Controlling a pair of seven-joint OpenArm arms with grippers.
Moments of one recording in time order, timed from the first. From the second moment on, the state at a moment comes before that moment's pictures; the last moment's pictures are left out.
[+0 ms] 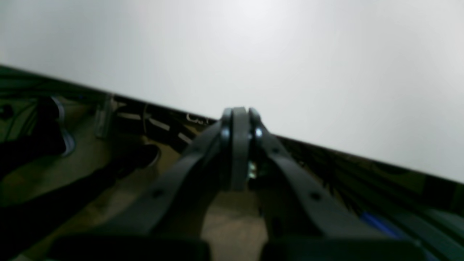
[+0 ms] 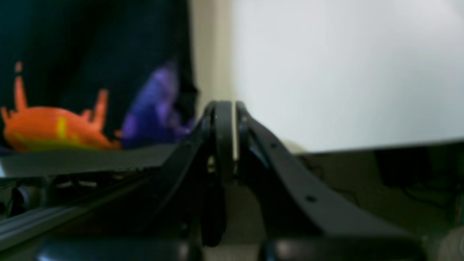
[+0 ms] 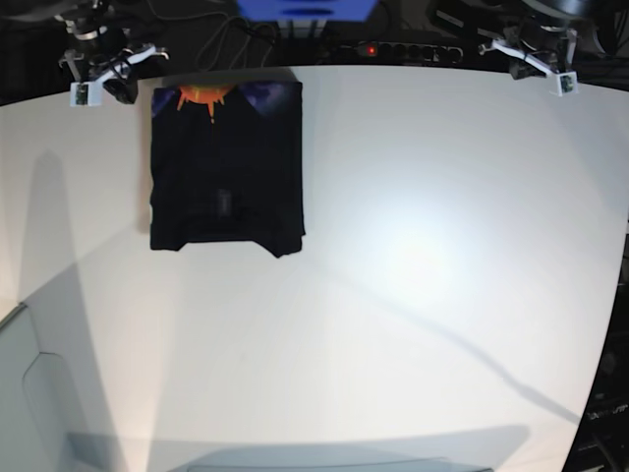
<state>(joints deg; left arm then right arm) 48.2 -4.5 -40.4 113.1 -29.4 -18.3 45.4 -40.1 -9.5 40.6 111.4 16.5 38.9 -34.1</state>
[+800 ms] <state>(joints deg) 42.1 -11.0 -20.6 61.8 -20.4 -17.3 21.7 -42.4 -3.5 43.1 81.6 9.6 38.8 -36.3</state>
